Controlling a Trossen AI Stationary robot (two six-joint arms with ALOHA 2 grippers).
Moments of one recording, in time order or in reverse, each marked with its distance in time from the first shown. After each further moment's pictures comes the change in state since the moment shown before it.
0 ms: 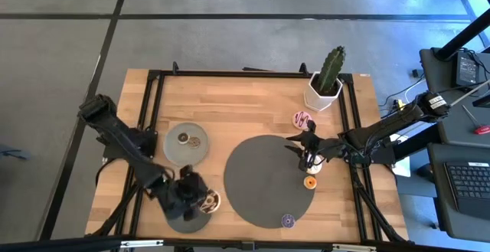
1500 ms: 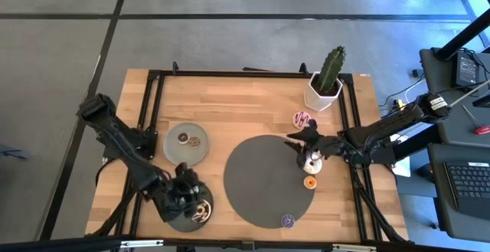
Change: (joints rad) left arm -0.016 -0.031 0.000 -0.073 -0.159 -0.117; right arm -0.060 0.000 0.005 -0.043 0.003 0.237
